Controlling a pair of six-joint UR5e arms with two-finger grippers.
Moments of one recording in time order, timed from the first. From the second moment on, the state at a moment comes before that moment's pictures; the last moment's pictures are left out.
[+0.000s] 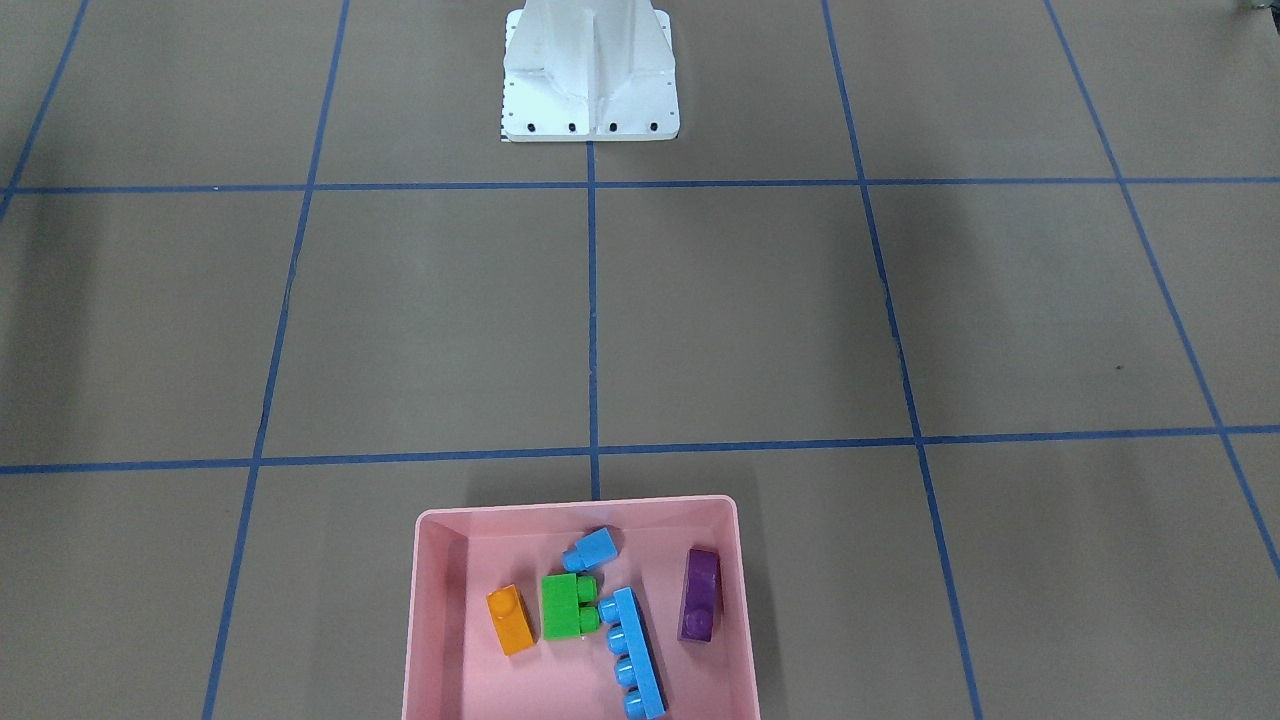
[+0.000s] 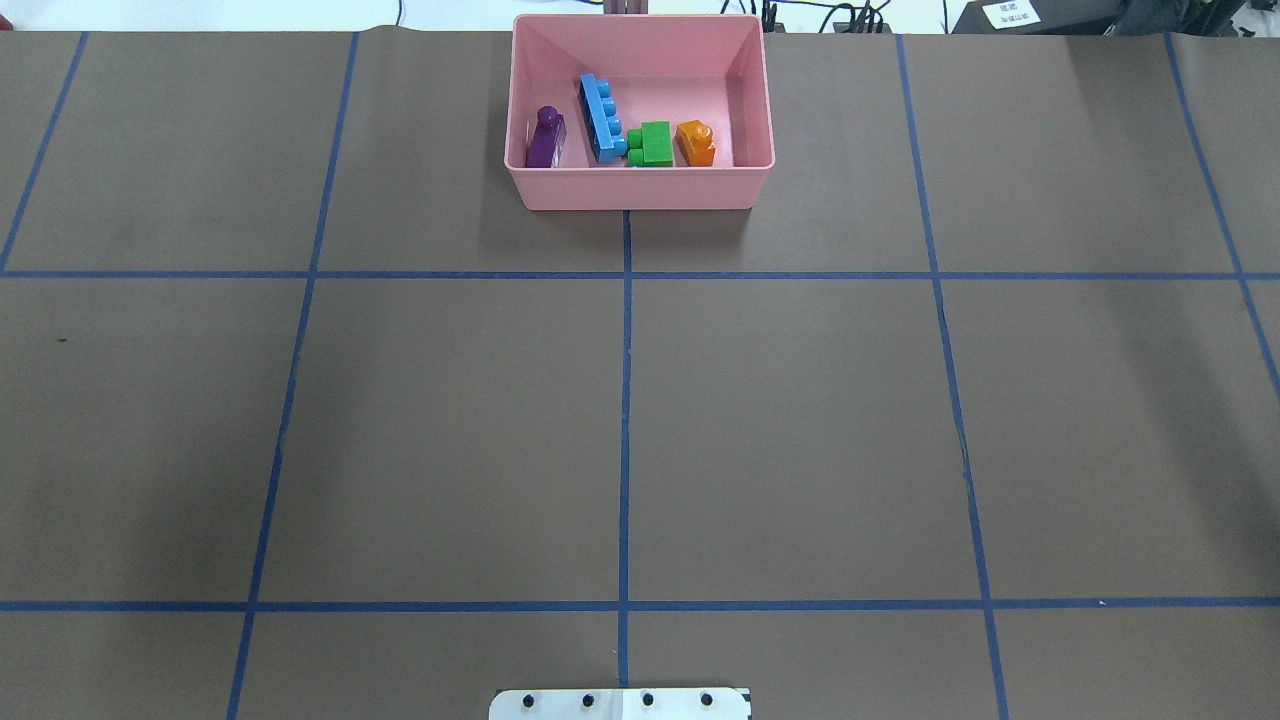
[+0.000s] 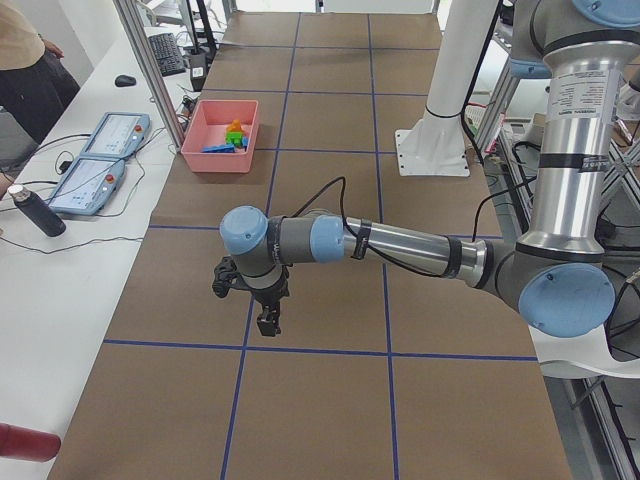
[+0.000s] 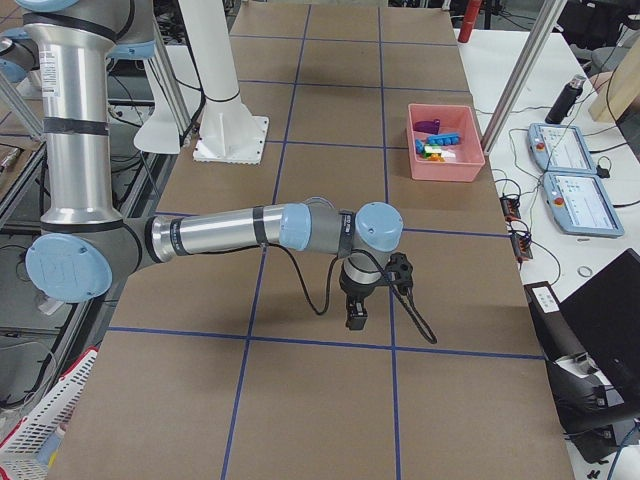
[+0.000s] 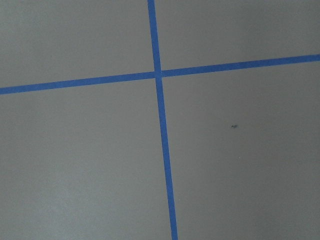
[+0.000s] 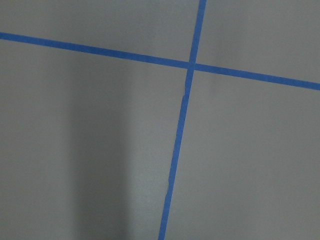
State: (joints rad) left arm -1.53 -1.61 -1.70 -1.32 -2.34 0.13; right arm 1.55 -1.58 1.76 -1.86 2.31 -0.20
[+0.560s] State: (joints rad) left arm -1.53 -1.61 -1.71 -1.32 -2.34 0.13; right arm 1.54 -1.58 1.76 -1.86 2.31 -0.20
